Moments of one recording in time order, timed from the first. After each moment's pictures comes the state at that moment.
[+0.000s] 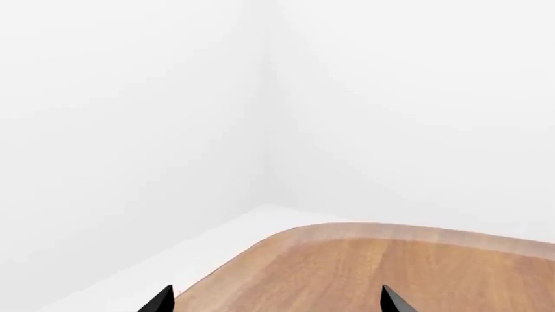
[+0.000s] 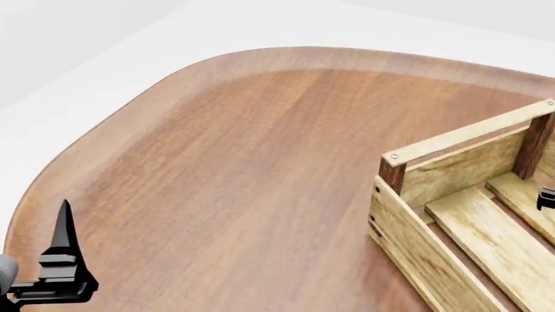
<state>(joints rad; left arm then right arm) -0.12 -0.35 0.13 0.53 -0.37 -0.37 -0.36 0.63 0.59 0.06 0.14 0.32 0.59 0.31</state>
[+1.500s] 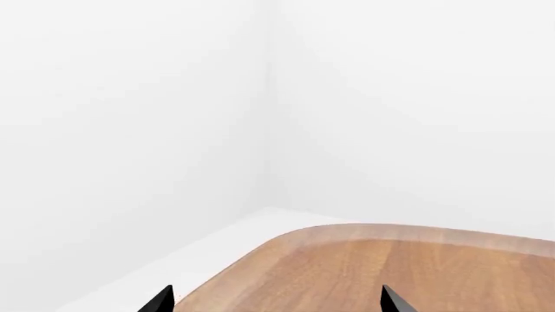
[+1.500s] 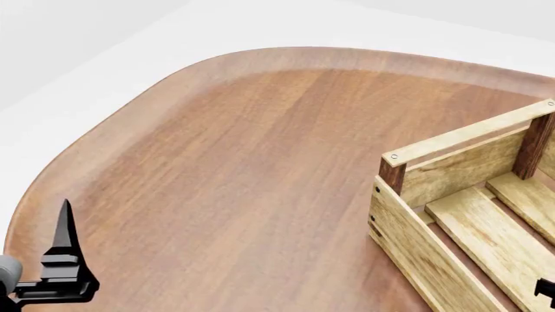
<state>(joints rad) -0.13 -0.37 0.15 0.52 -0.36 -0.35 -0.39 0.81 0.46 0.07 1.30 0.12 -0.20 0.27</state>
